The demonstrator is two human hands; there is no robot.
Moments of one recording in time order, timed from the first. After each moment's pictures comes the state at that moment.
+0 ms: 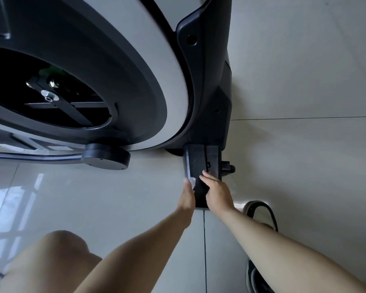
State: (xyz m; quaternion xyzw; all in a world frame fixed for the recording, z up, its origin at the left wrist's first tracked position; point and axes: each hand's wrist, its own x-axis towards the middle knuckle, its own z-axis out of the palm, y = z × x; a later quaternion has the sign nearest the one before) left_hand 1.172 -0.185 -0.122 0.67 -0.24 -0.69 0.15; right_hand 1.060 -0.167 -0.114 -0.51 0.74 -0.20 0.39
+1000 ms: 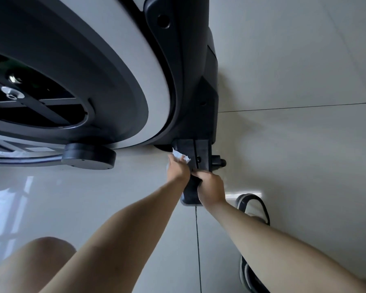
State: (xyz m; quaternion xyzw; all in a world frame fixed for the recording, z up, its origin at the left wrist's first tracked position) left_hand 1.146 -0.259 -0.133 0.74 -0.46 -0.49 0.11; right_hand 1.062 -0.171 -0.106 -0.41 0.76 -0.30 0.41
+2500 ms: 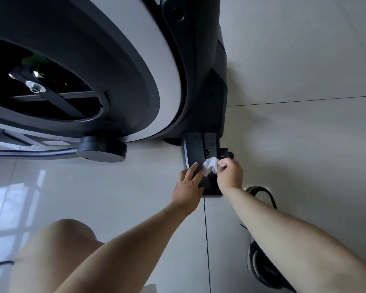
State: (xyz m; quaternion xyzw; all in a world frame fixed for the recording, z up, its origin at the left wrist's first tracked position) left_hand 1.192 -0.179 -0.119 0.52 -0.79 -0.33 -0.06; right_hand 1.038 -0.177 -0.126 -0.32 0.85 -0.28 0.31
